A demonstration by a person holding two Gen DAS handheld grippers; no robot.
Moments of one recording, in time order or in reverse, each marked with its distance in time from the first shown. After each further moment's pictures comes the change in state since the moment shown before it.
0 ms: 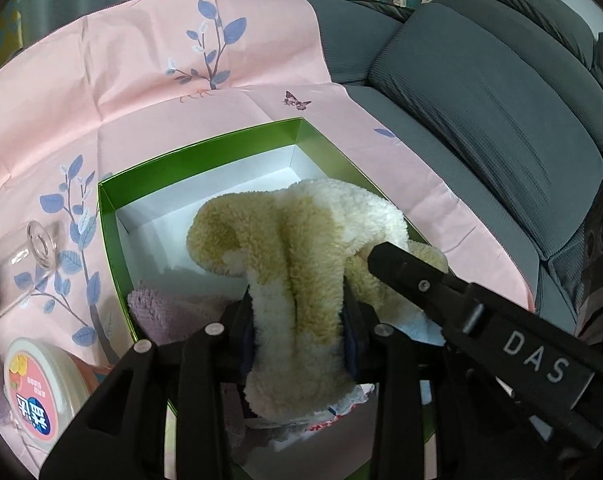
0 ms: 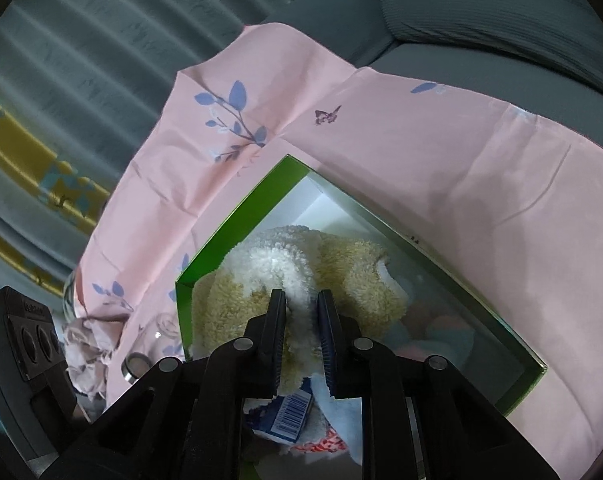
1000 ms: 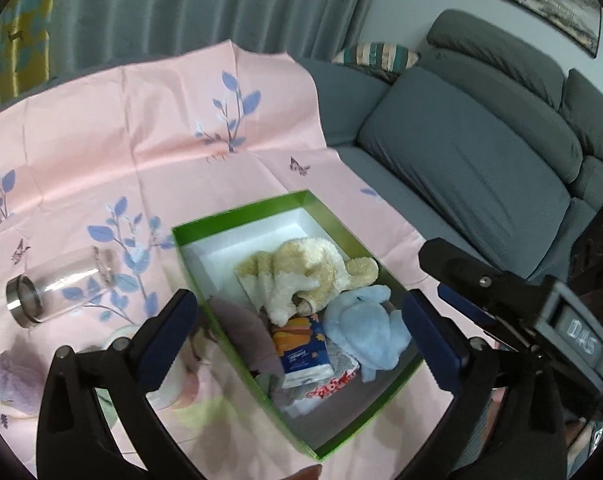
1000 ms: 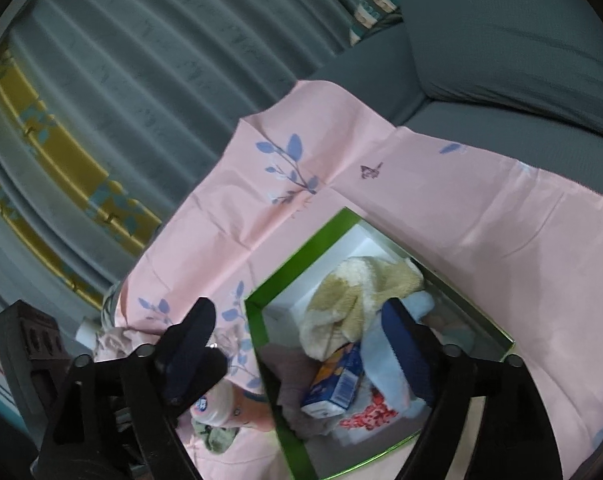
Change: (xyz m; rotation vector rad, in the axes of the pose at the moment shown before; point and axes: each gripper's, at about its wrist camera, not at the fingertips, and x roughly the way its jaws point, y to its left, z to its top) left arm -0.113 0.023 -0.009 -0.025 -0.200 -0.051; right arm -0.078 0.036 -0.016 -0.081 -0.168 0.120
